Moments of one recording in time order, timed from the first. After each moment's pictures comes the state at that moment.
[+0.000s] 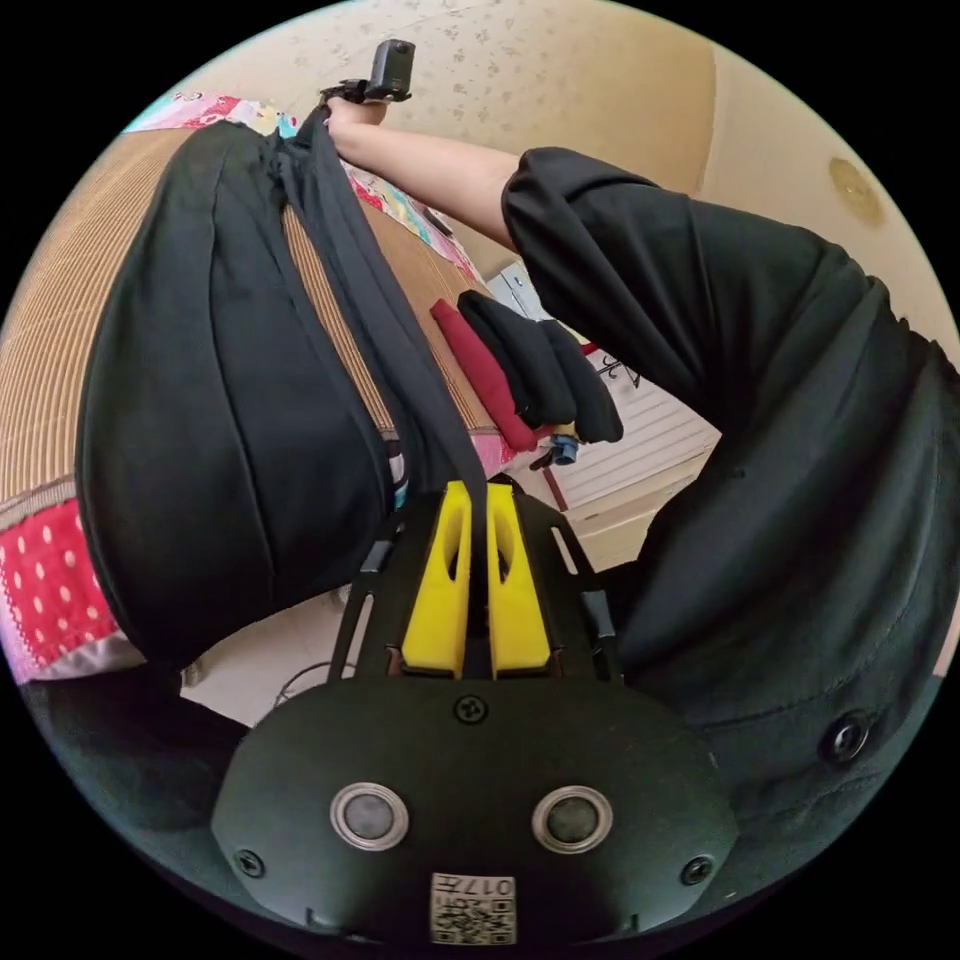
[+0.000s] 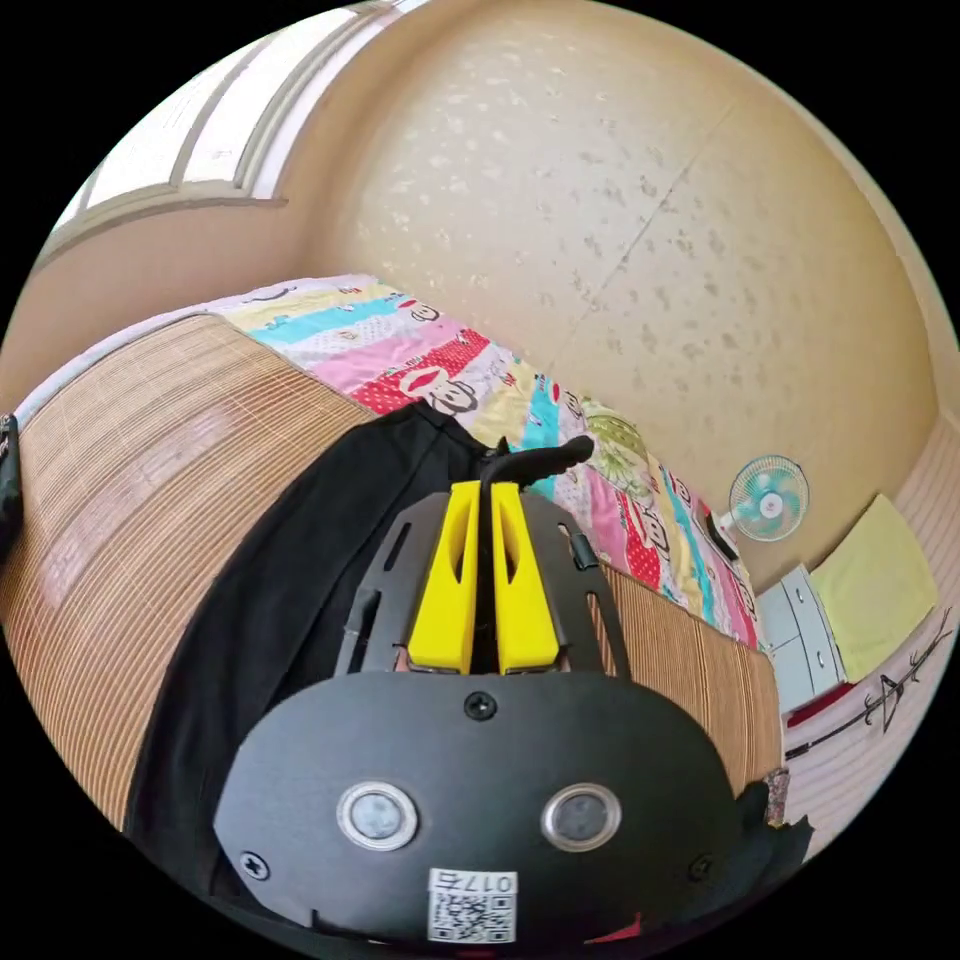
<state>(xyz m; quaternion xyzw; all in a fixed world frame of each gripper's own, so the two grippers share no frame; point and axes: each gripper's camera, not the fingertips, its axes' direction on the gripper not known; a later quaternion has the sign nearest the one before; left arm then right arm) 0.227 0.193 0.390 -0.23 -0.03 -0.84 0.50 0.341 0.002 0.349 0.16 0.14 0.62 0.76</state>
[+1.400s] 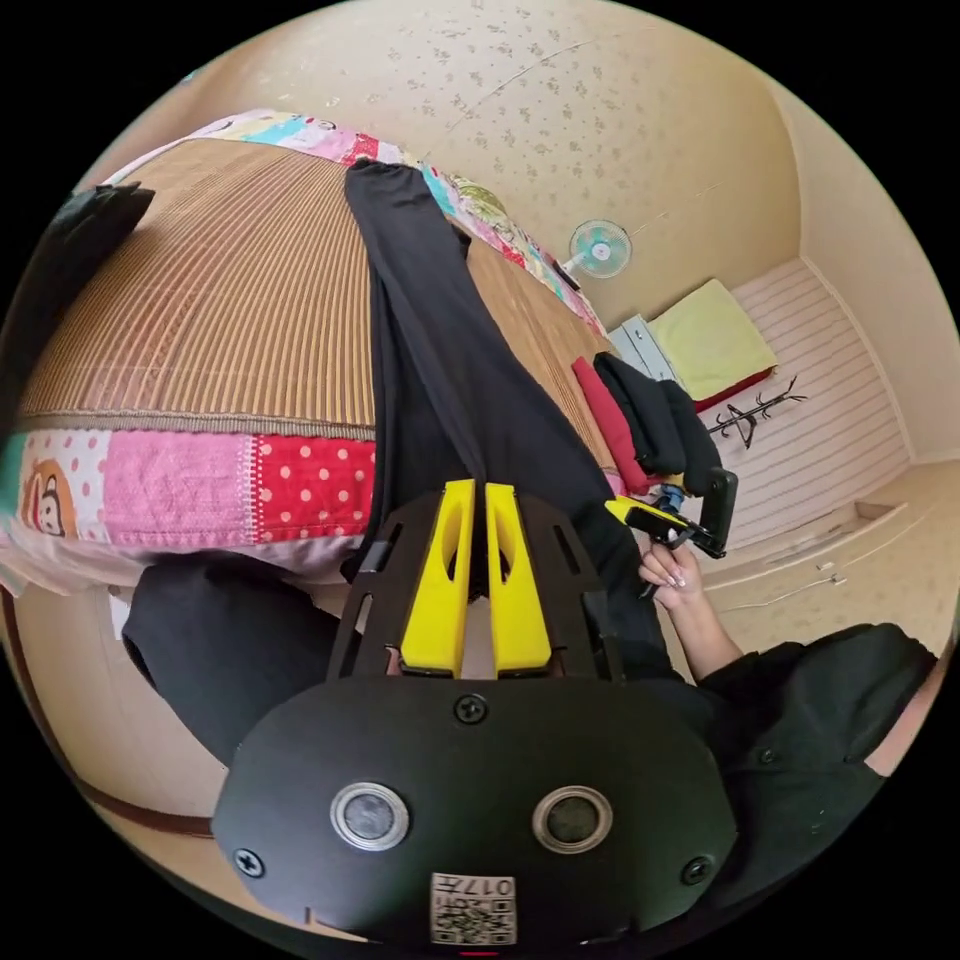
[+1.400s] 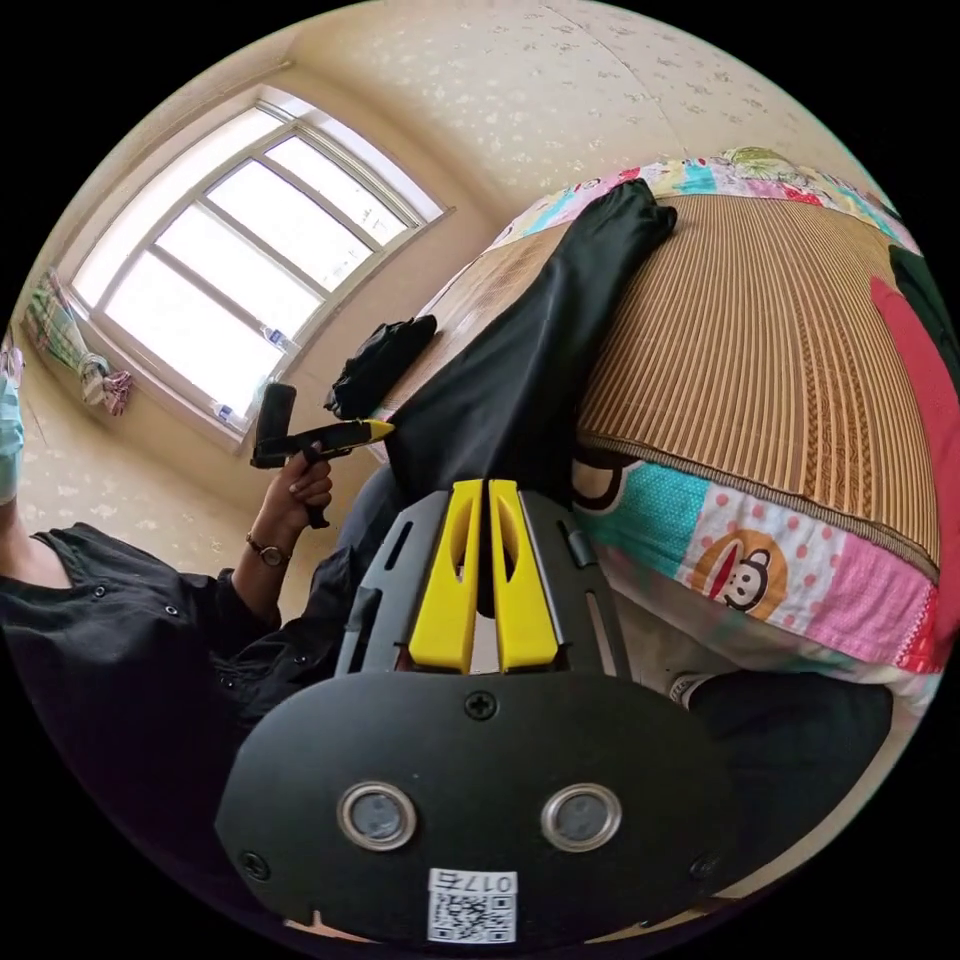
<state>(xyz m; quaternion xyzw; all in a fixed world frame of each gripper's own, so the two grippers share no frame) 0.186 0.212 0.320 -0.35 -0.18 -0.81 0.44 -0.182 0.154 0.302 0.40 -0.35 0.59 0.61</state>
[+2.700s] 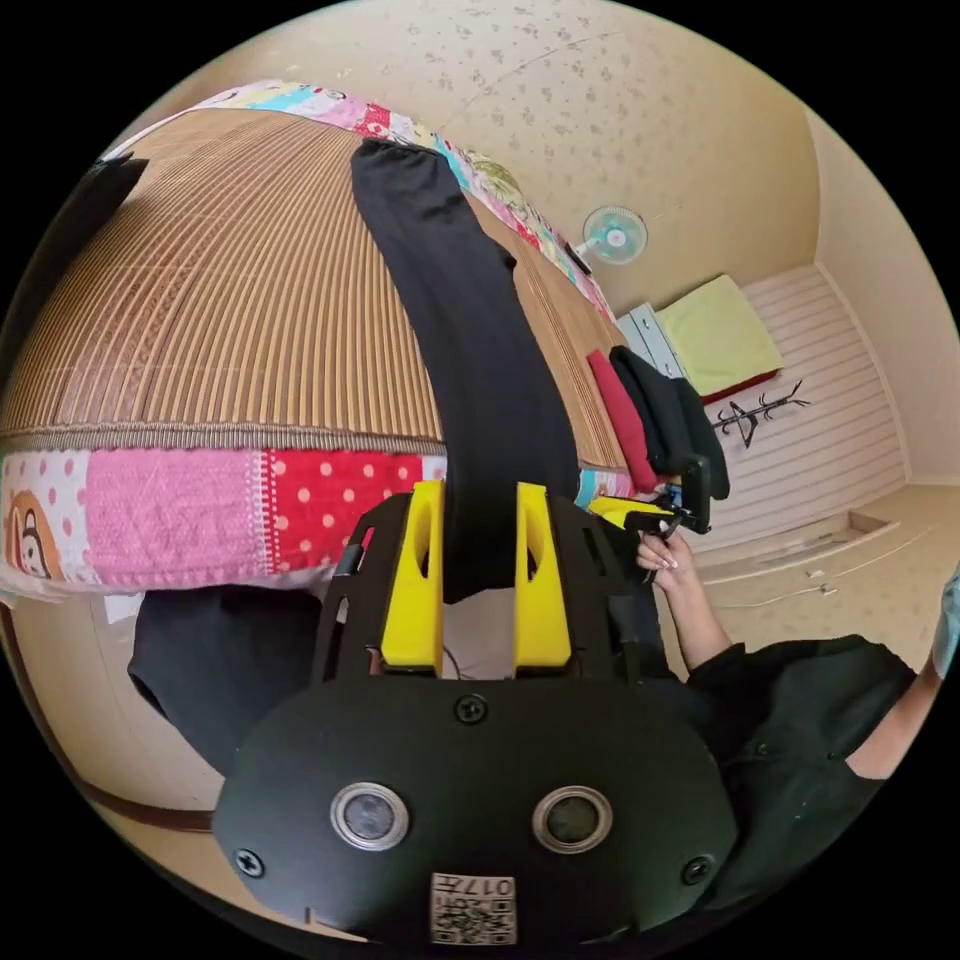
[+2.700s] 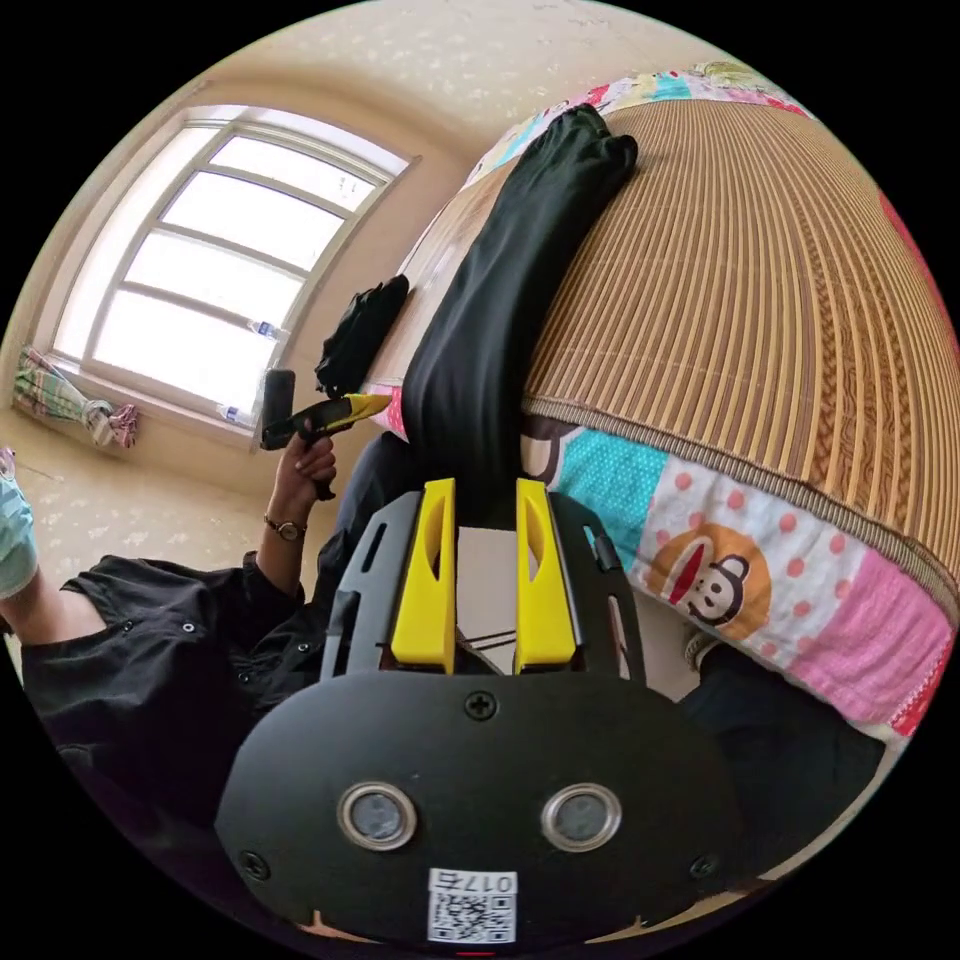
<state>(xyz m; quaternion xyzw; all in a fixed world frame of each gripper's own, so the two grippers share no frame) 0.144 0.331 0.349 -0.32 -0.14 -0.84 0.42 -0.162 0.223 0.359 0.36 -0.44 0.58 0.59</state>
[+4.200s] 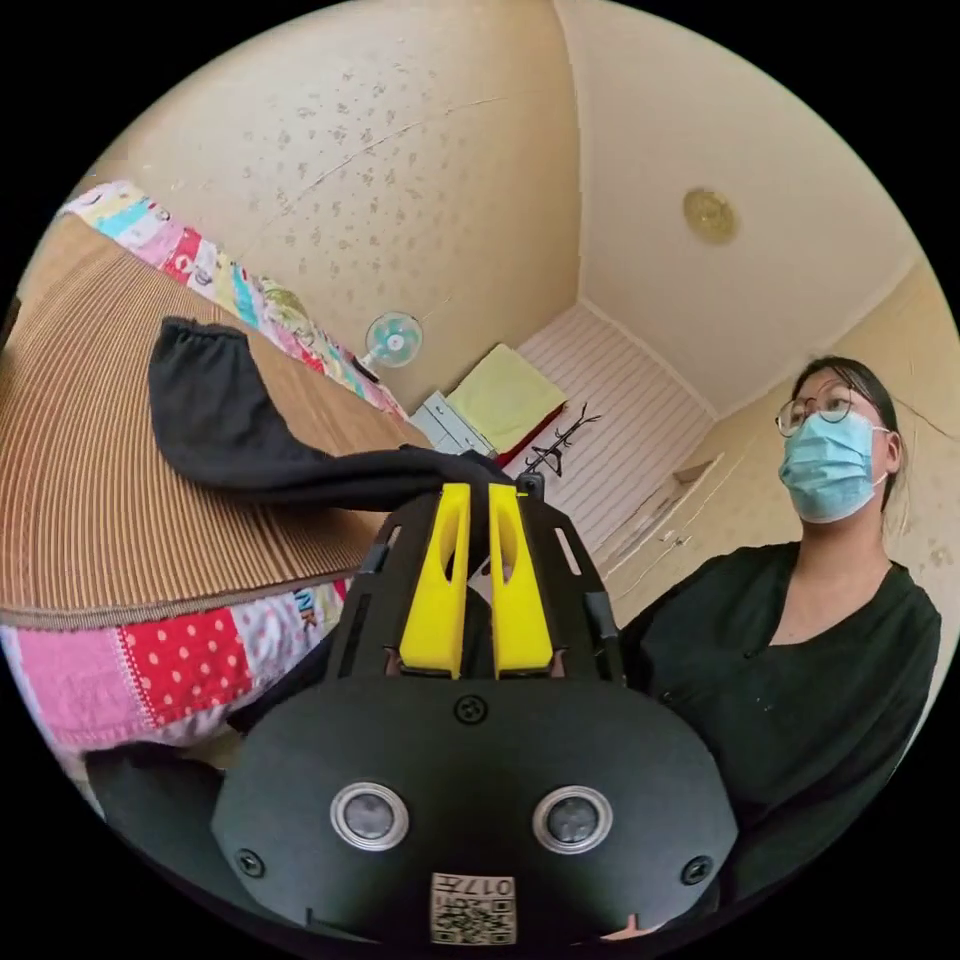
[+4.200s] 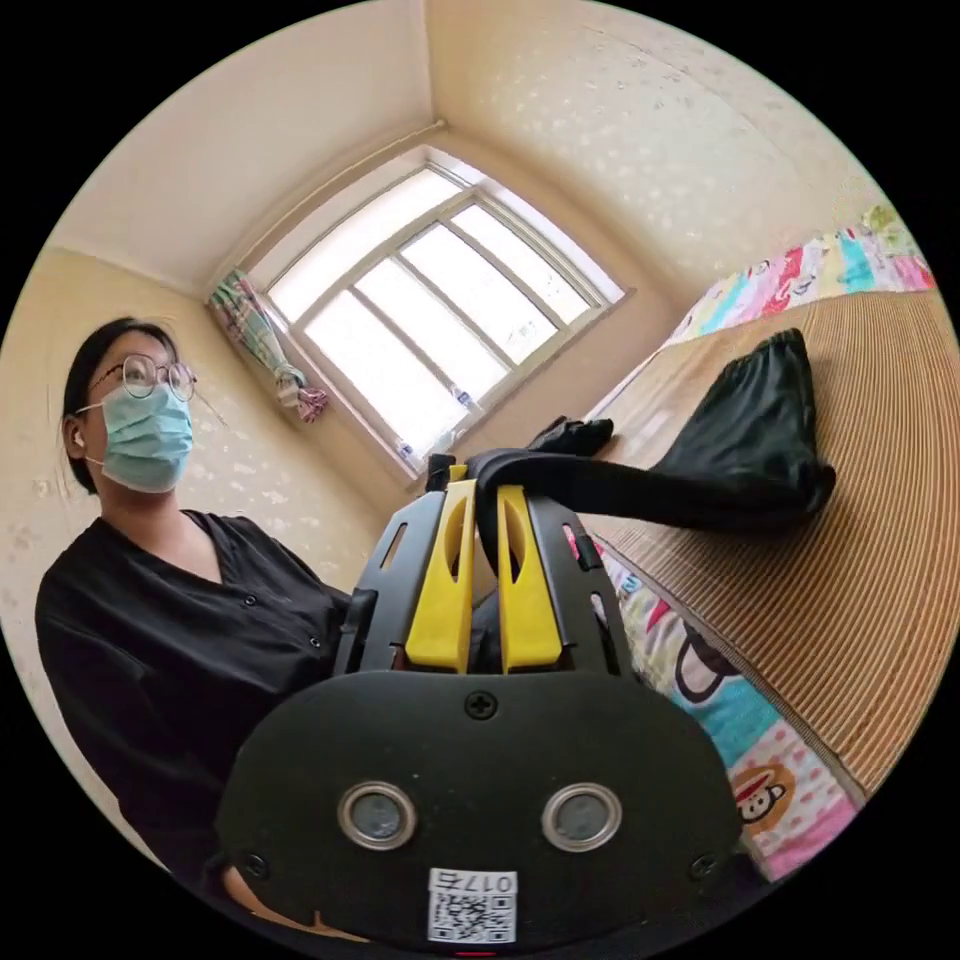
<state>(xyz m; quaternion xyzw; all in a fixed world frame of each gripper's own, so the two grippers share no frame) 0.066 0.081 0.300 -0.04 -0.11 -0.72 0.68 -0.239 0.352 0.146 0.64 -0.36 0.41 0.54</state>
